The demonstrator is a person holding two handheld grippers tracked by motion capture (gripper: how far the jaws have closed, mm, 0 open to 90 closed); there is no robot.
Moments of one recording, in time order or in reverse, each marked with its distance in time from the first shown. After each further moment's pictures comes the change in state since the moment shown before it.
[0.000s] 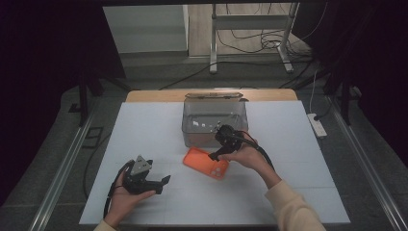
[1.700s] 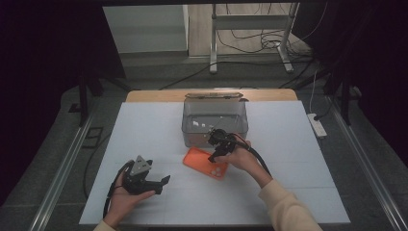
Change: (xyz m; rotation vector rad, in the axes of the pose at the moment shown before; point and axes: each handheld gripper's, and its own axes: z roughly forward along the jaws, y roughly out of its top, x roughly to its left) left arm 0.000 -0.001 -0.001 -0.001 -0.001 0.004; right arm 0.002 0.004 0.032 0.142 -0.023 0.005
